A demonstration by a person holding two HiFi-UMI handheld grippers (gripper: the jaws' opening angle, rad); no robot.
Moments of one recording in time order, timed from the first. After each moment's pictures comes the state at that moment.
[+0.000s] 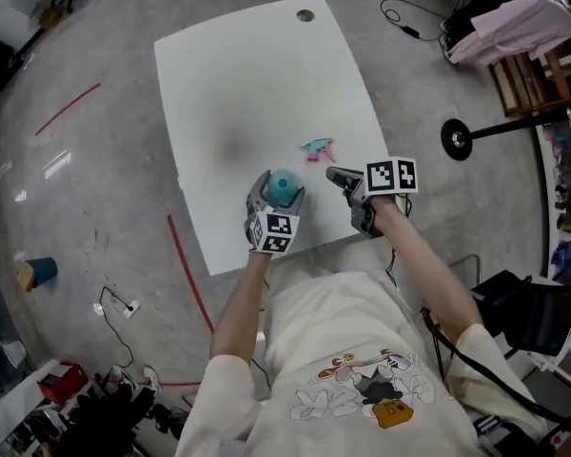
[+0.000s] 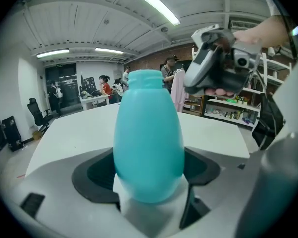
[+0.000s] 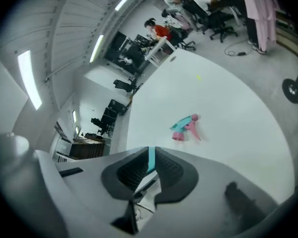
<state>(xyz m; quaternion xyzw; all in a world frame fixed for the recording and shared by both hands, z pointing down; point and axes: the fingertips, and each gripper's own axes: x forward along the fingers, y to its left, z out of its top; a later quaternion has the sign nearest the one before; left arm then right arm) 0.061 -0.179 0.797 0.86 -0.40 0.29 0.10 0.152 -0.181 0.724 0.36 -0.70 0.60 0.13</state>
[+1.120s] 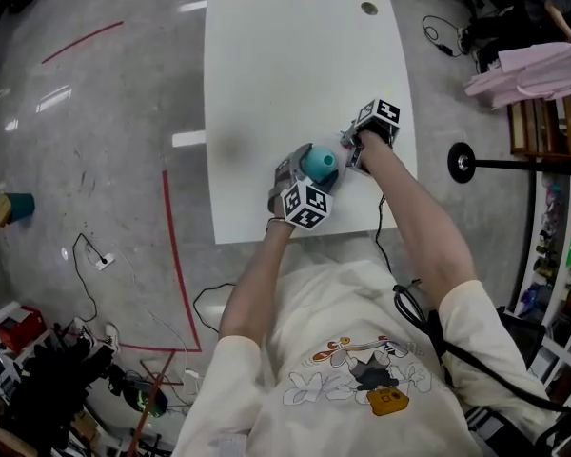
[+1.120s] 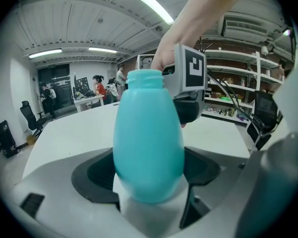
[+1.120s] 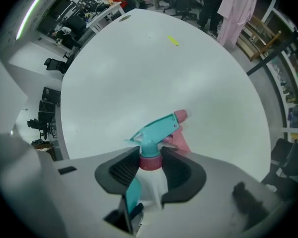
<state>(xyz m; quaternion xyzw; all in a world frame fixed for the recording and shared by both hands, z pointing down) 0.053 -0.188 0.800 0.88 -0.37 0.30 0.09 0.130 -0.228 0.853 0.48 -0.42 0.68 0.35</state>
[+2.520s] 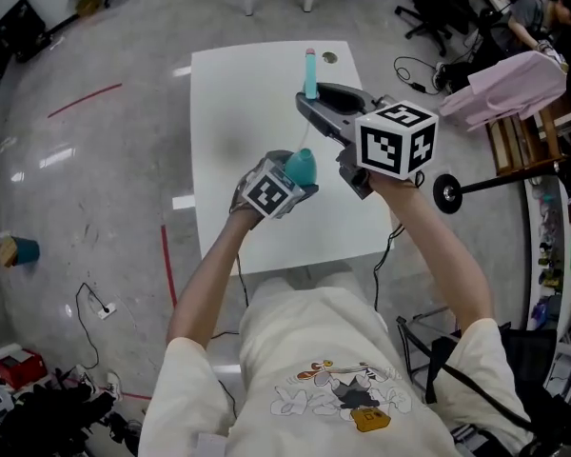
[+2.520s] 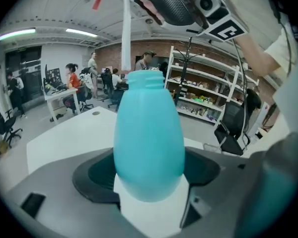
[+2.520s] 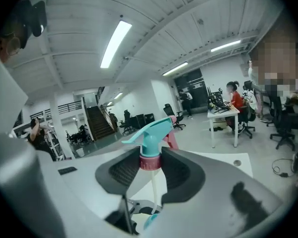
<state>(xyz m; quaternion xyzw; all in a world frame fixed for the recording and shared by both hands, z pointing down) 0.082 -0.200 0.655 0.90 -0.20 0.34 0.15 0.041 -0.272 0.420 0.32 -0.92 0.20 0.11</state>
